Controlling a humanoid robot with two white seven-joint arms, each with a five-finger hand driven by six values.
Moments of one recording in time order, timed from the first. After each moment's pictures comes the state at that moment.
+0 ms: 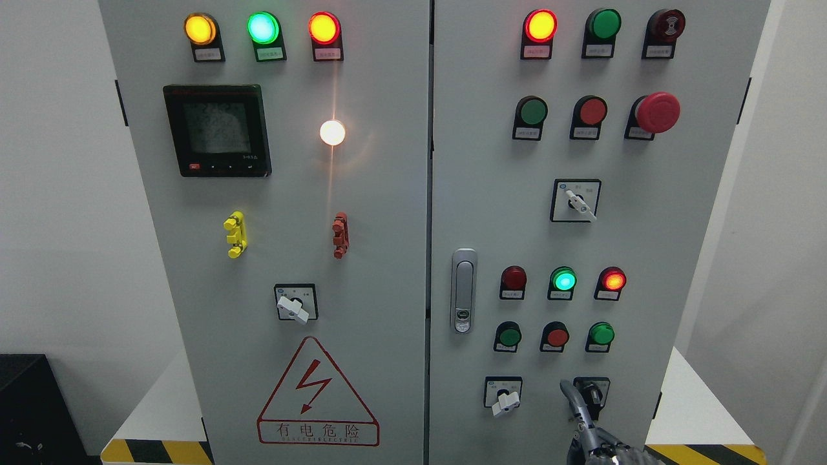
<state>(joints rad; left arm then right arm) 0.00 -0.11 -0.05 0.00 0.11 -0.05 0.04 0.07 0.13 0.02 -1.96 1.22 -0.24 -0.26</state>
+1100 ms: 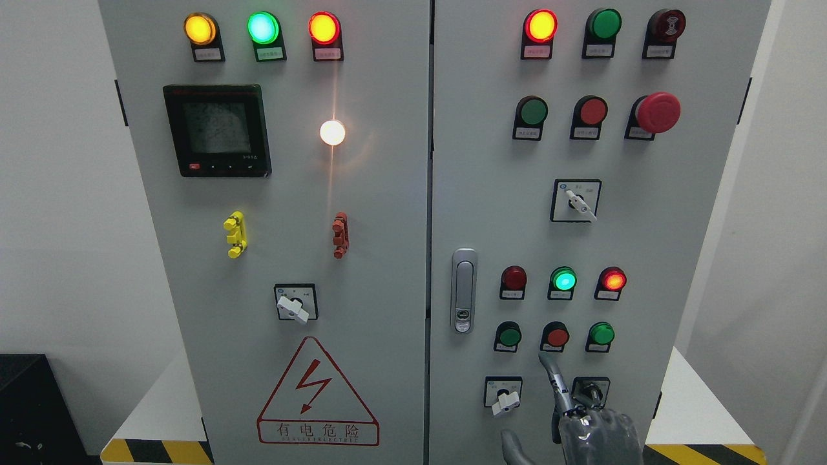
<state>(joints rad) 0.00 -0.11 -0.05 0.00 0.11 -0.05 0.04 -0.09 0.13 0.02 -1.78 1.31 -0.22 -0.27</state>
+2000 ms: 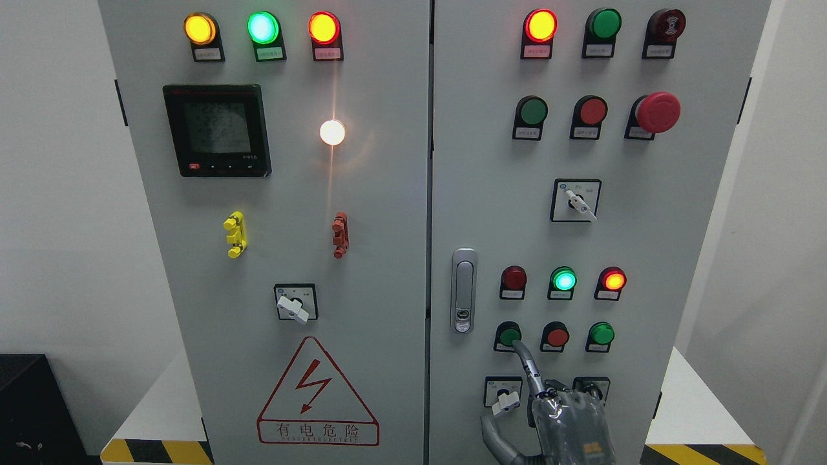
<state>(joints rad) 0.00 -0.11 -0.05 0.00 0.11 -0.05 0.04 -0.18 0.14 0.04 -1.66 1.31 -0.21 -0.27</state>
